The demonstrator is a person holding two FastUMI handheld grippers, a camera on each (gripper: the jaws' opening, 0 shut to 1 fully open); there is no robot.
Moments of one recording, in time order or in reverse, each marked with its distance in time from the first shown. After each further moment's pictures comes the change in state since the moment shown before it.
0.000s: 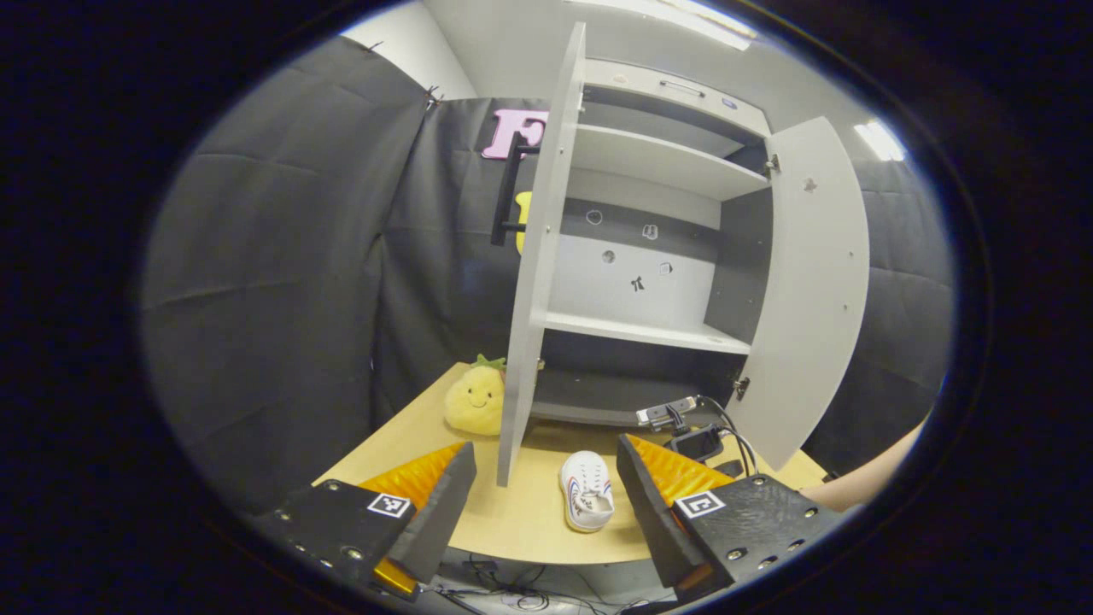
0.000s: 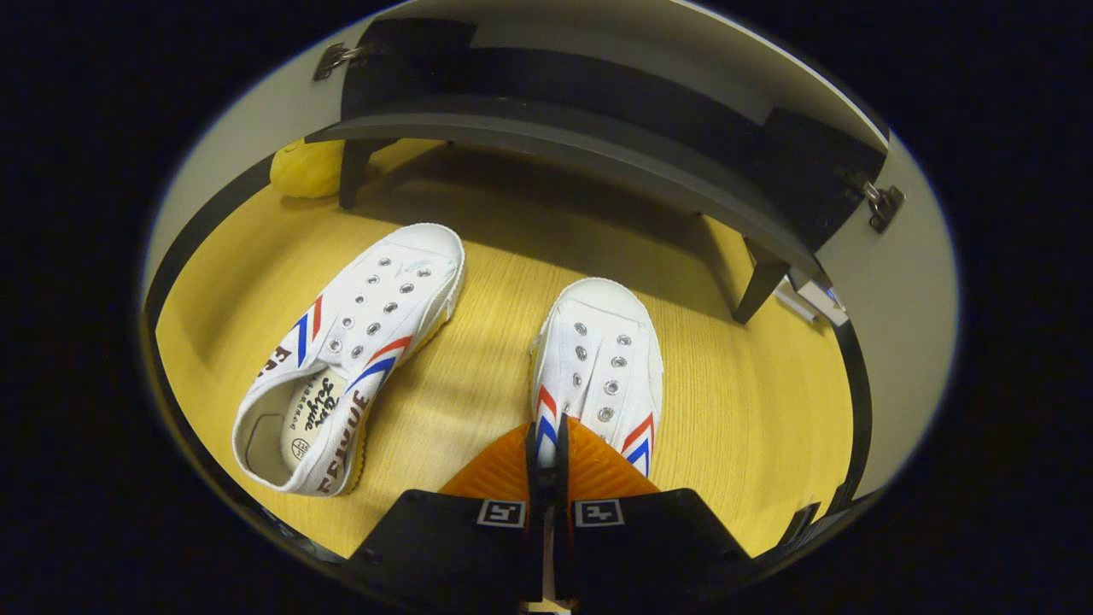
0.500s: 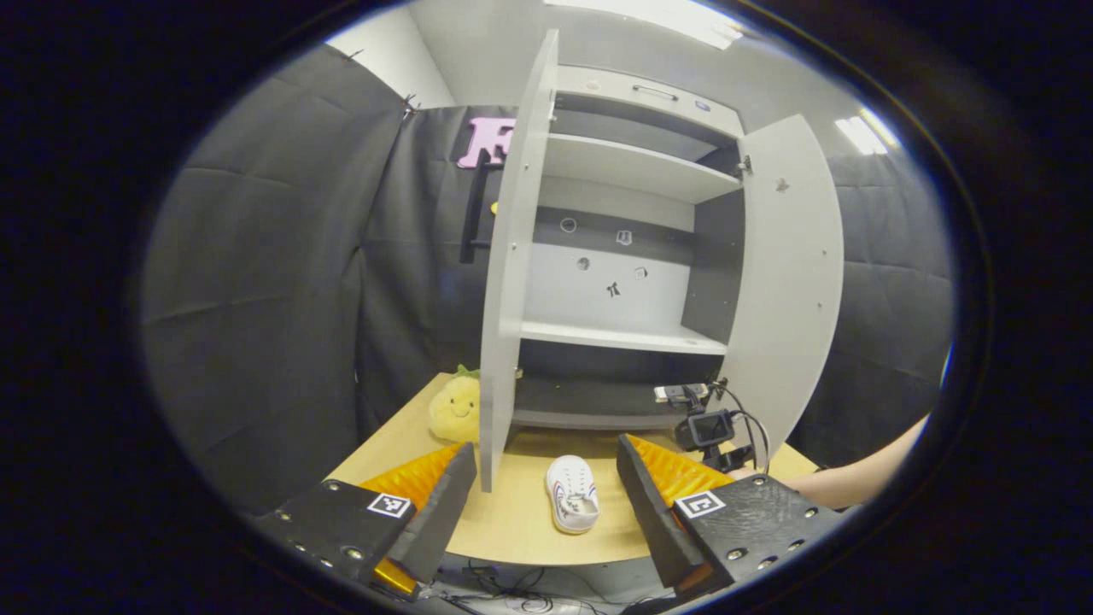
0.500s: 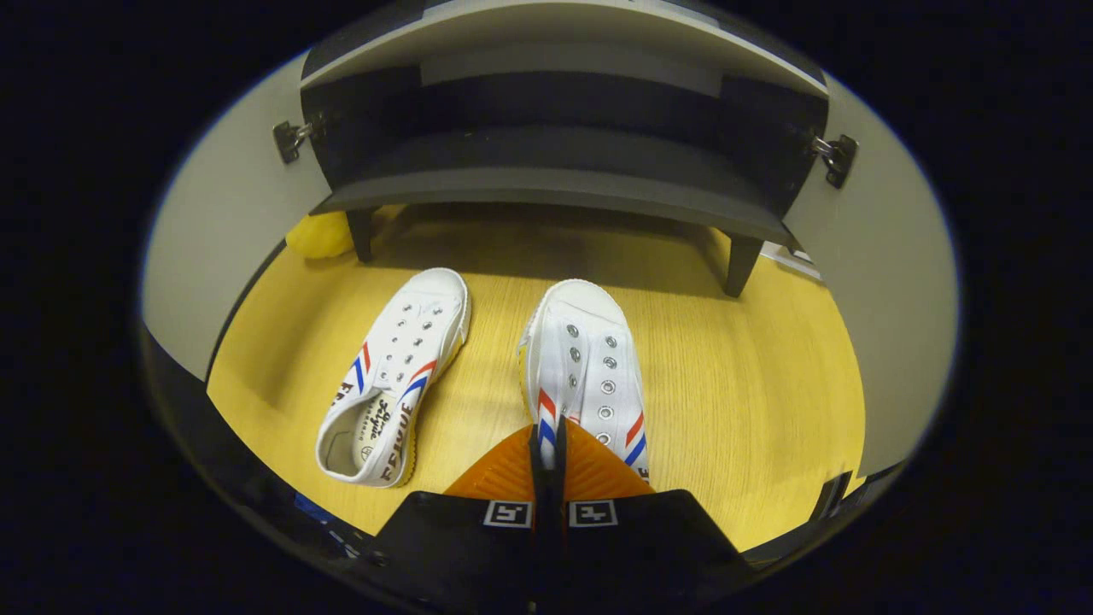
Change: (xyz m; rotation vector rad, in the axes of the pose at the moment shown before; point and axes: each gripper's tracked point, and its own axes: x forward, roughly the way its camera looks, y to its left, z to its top) left arm -0.007 -0.022 0.017 0.053 -0.041 -0.074; right arm -0.061 -0.015 0.013 0.199 -0.050 0.110
